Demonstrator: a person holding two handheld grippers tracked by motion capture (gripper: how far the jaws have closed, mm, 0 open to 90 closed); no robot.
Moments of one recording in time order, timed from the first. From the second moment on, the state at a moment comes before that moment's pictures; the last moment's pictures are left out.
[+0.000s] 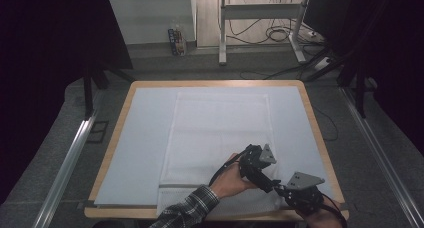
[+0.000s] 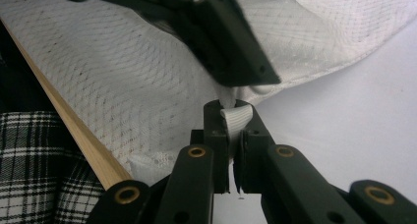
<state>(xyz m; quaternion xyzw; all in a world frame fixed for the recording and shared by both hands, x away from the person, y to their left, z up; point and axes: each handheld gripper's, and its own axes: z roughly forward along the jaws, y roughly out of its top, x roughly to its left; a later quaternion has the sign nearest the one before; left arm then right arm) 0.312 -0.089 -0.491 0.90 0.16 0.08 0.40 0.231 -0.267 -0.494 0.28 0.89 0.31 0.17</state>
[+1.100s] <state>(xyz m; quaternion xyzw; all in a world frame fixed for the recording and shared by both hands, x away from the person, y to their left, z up) 0.311 -0.036 -0.488 0.89 0.17 -0.03 0.43 0.229 -0.264 -0.494 0.26 0.90 0.30 0.20</state>
